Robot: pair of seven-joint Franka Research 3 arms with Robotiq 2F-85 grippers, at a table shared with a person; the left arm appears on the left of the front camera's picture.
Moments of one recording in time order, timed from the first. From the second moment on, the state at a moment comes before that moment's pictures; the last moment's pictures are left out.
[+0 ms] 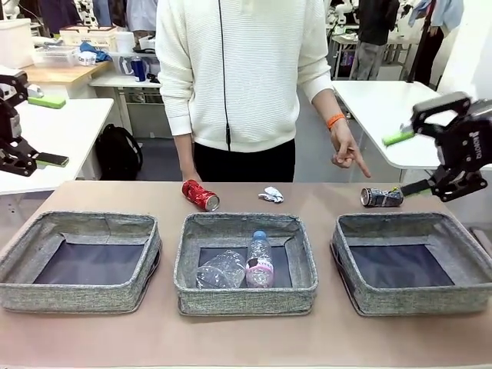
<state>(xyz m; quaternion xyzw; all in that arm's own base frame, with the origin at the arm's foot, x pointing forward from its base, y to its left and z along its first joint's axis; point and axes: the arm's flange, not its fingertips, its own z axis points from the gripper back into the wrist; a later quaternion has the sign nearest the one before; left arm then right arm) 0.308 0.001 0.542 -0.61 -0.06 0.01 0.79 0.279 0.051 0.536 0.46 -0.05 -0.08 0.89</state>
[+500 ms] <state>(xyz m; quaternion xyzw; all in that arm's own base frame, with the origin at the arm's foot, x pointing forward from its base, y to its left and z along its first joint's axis) 0.308 0.001 0.542 -0.61 -0.06 0.01 0.79 0.278 0.029 0.535 0.22 -0.17 0.23 0.93</state>
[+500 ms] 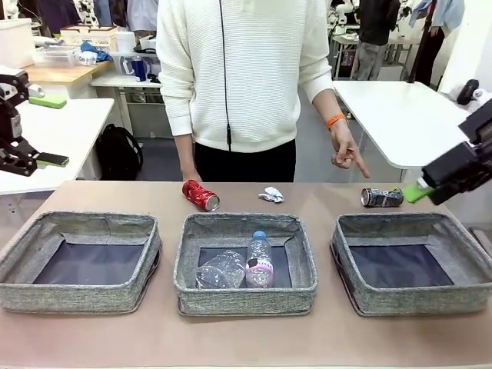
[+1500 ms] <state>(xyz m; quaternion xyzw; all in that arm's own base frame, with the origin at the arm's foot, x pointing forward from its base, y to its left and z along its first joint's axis) 0.308 0.001 0.542 -0.61 -0.06 0.01 0.79 0.421 0.010 0.518 0.01 -0.08 0.42 0.91</state>
